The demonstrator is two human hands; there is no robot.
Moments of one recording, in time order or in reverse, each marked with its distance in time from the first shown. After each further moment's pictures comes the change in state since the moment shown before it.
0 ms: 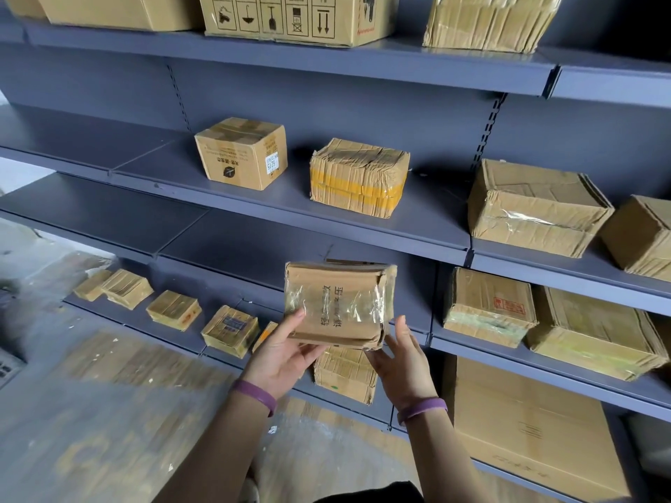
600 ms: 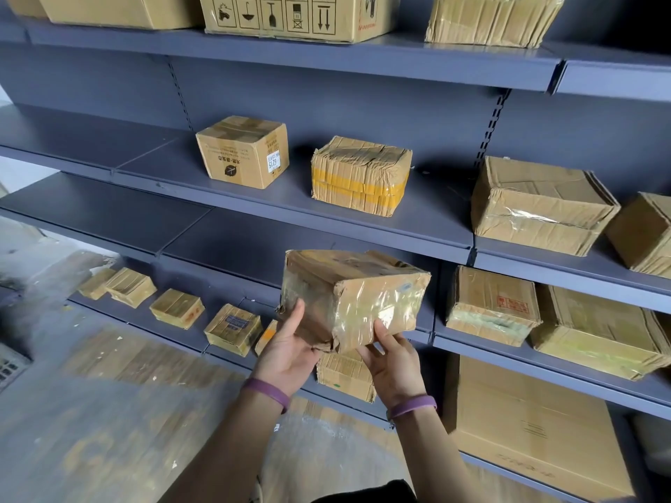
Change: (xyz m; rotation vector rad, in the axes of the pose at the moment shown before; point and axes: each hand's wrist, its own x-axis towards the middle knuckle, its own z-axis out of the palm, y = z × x) left_hand 0.003 -0.007 0.011 -0.047 0.014 0.035; right_hand -0.007 0.000 0.016 0.155 -0.018 0.072
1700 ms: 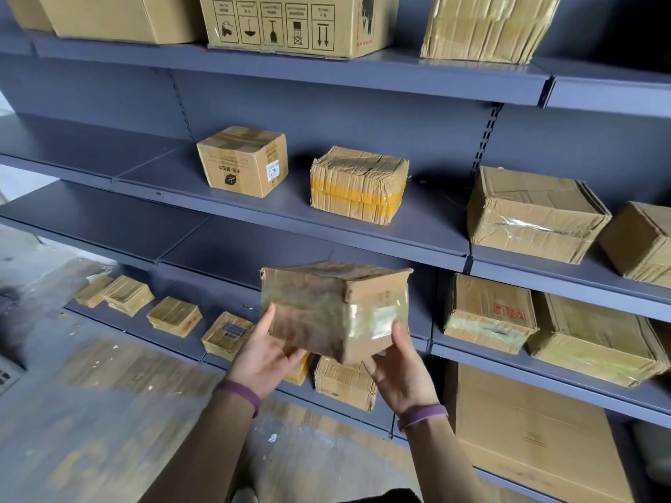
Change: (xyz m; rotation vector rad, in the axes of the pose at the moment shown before) left_hand 0.007 0.026 -0.029 -0.020 0.058 -0.046; right_hand -0.006 -0.015 -0.009 0.095 -0.176 0.019
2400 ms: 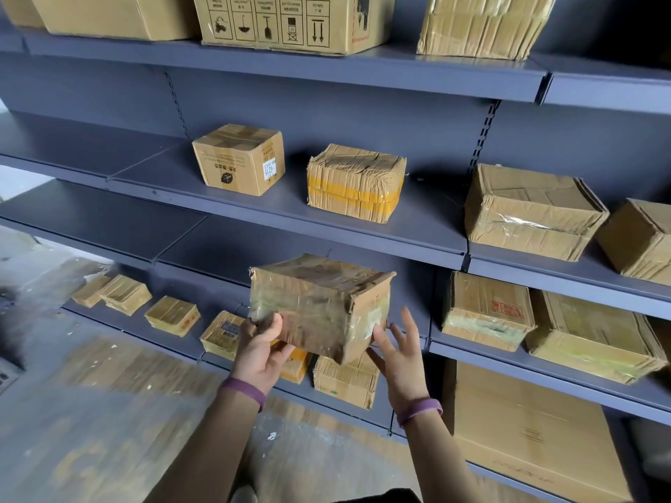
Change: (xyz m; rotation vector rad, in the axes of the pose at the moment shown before) left_hand 0.028 -0.010 -0.014 0.072 0.170 0.221; right_hand 0.004 0.006 0.002 -0.503 0.176 -0.265
